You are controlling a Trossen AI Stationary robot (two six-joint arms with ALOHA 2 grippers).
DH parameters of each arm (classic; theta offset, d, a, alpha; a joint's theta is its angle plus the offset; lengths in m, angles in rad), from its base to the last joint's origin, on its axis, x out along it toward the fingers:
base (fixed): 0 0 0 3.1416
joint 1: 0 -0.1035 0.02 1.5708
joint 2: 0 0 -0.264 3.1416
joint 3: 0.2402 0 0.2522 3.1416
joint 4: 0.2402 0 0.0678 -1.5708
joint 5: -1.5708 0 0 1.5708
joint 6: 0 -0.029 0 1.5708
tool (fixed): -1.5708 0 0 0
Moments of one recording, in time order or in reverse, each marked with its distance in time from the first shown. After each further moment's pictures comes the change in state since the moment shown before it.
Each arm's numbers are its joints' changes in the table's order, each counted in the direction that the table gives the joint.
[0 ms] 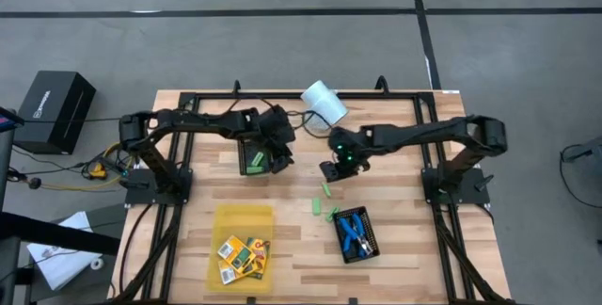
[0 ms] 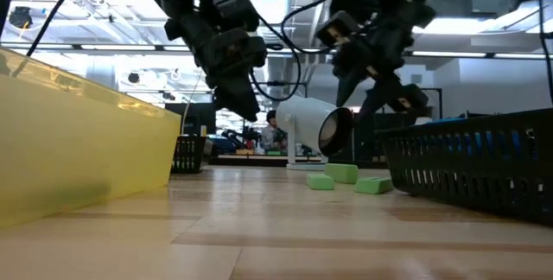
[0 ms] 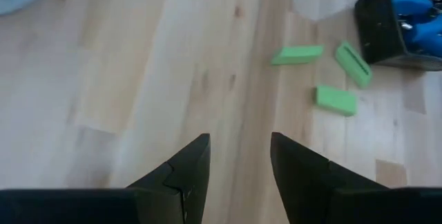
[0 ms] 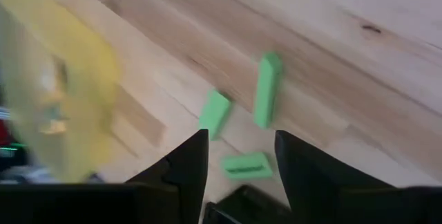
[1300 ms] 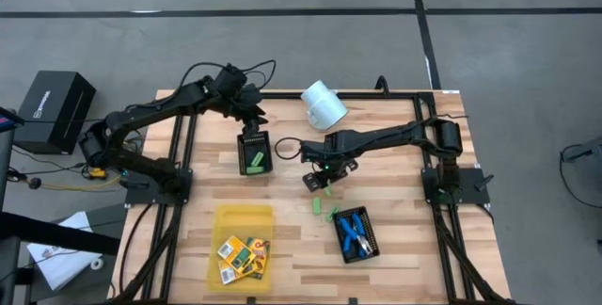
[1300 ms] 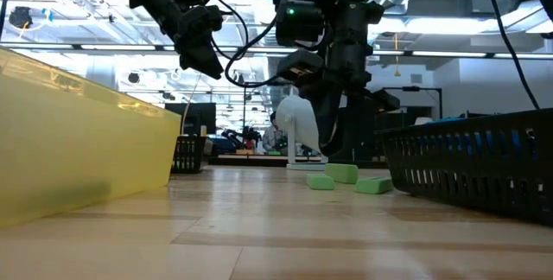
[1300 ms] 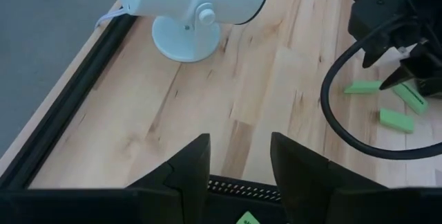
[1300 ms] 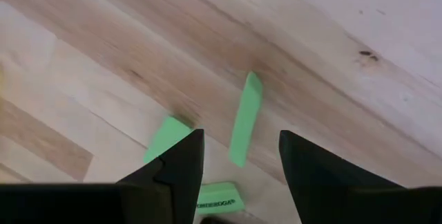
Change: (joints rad) left arm -0.315 -0.332 -0.001 0.209 -0.035 -0.218; right arm -0.060 0.359 0.396 0.370 0.137 0.107
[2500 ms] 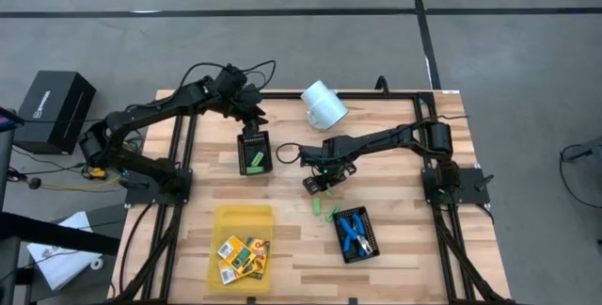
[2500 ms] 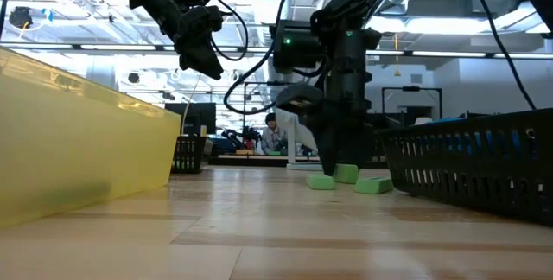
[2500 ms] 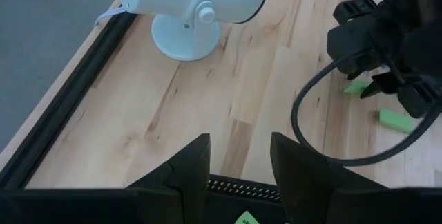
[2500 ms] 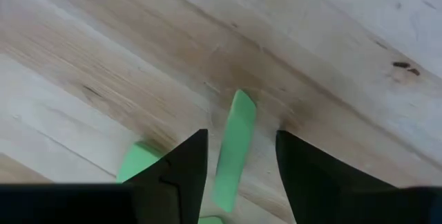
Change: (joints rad) left arm 0.000 0.000 -0.002 0.000 0.000 0.006; right arm -0.006 0.097 -0.056 -0.102 -0.040 -0.006
